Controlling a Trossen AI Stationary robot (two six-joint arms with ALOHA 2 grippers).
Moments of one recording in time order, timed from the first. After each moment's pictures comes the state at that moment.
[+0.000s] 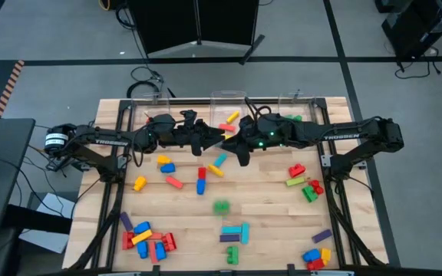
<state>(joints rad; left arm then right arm) 0.17 1.36 0.81 0.66 0.12 -0.76 -0.08 1.42 1.10 -0.04 -0.07 0.57</state>
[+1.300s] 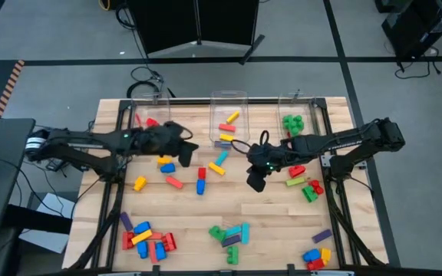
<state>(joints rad) 0.03 1.07 0.81 -0.25 -0.22 -0.75 0.11 1.42 1.10 -0.64 0.06 0.64</state>
